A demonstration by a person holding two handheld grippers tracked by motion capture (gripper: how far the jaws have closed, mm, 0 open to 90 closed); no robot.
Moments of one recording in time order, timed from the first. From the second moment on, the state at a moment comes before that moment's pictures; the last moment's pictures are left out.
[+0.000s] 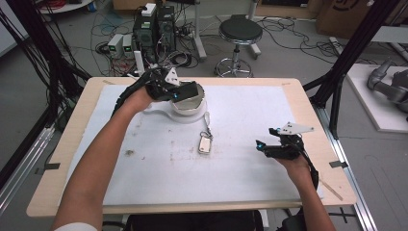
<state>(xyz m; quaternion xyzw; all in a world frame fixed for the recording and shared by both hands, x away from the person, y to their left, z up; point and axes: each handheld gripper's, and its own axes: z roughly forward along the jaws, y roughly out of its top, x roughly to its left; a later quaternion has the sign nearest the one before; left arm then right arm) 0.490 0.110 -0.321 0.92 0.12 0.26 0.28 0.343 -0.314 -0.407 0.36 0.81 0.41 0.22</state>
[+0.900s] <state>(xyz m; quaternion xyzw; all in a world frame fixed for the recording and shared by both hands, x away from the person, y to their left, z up) 0.458 0.141 -0.351 0.86 0.24 0.25 0.38 0.339 -0.316 -0.408 0.37 0.80 0.41 0.22</state>
